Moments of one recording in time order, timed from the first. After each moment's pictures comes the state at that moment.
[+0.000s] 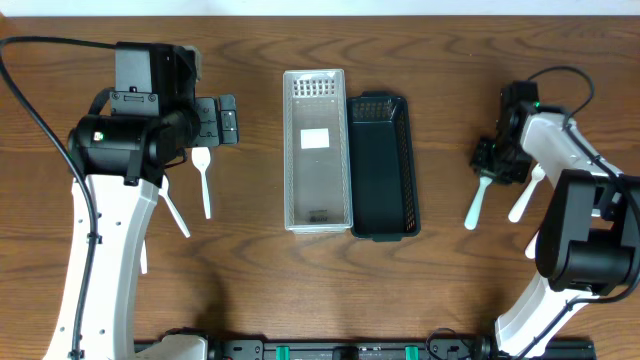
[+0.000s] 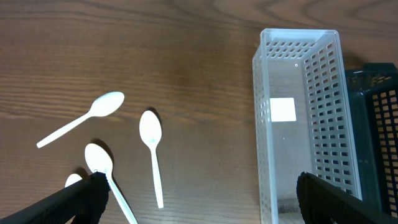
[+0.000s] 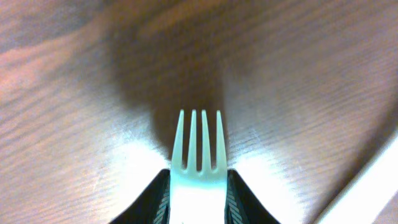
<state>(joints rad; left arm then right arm) -0.09 1.40 1.54 -1.07 0.02 -0.11 -0.10 1.96 1.33 -0.90 0.03 0.34</state>
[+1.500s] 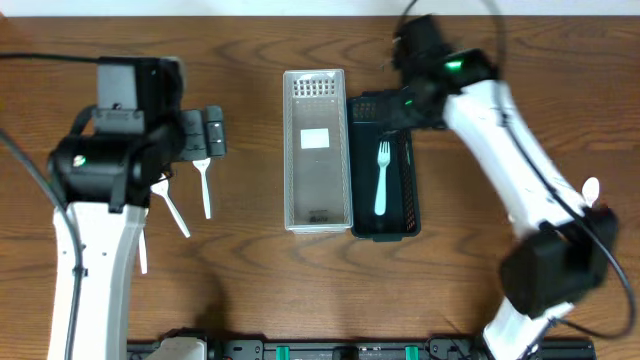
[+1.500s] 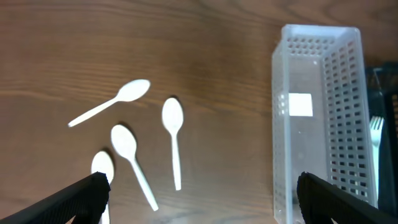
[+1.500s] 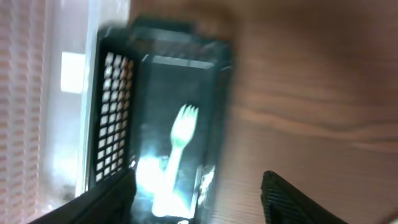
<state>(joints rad) -0.05 1.32 1.54 -1.16 -0.05 -0.13 0.32 1.86 1.77 -1.11 0.02 0.22</state>
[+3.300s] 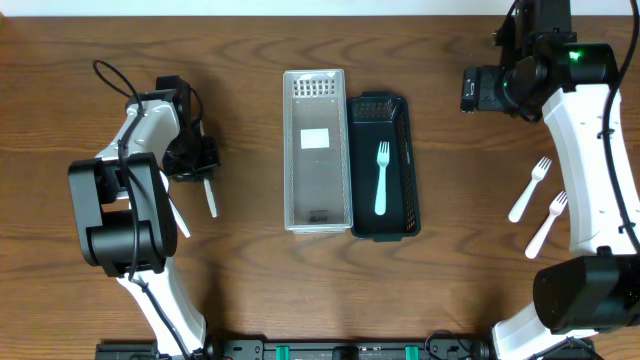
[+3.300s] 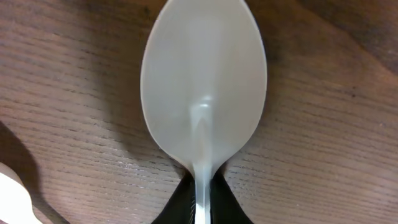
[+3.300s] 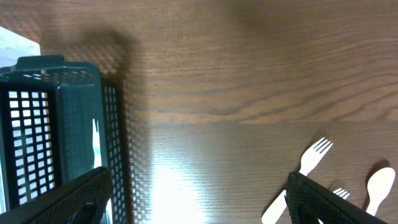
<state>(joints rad) 0.10 2.08 1.42 -0.97 0.05 -0.16 0.04 1.76 1.79 -1.17 0.02 0.12</state>
